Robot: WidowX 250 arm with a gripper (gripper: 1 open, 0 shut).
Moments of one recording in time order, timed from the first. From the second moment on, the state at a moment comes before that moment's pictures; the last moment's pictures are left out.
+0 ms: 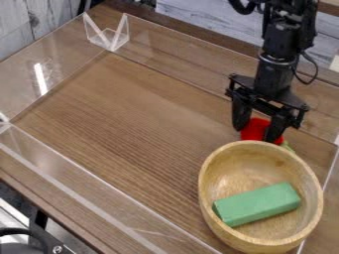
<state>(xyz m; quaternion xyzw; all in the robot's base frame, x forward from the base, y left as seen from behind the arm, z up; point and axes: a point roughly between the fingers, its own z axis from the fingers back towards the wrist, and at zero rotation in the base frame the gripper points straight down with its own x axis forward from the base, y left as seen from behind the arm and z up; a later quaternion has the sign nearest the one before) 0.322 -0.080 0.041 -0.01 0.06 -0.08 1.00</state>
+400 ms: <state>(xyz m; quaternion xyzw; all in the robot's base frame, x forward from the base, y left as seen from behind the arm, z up) 0.322 -0.076 0.041 0.00 0.06 -0.08 1.00</state>
